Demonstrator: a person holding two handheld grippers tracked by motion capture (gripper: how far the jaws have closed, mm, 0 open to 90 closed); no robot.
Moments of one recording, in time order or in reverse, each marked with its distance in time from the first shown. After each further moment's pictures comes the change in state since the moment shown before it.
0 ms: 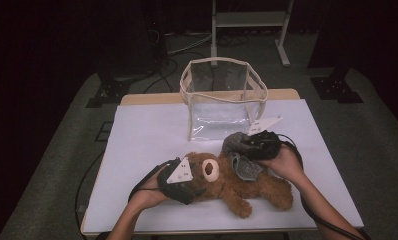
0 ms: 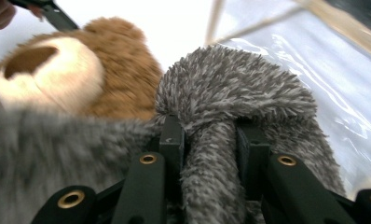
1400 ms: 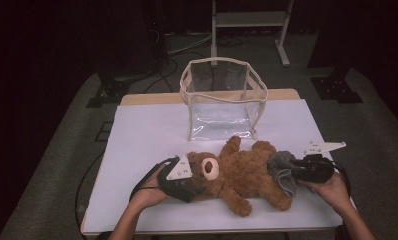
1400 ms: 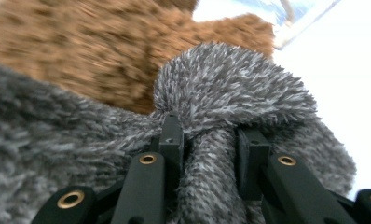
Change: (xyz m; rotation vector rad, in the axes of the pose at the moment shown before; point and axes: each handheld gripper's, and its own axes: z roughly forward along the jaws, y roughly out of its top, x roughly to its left) left arm 0.004 -0.001 0.003 -0.009 -0.005 -0.053; right arm -0.022 -0.127 -0.068 -0.074 -0.036 0.237
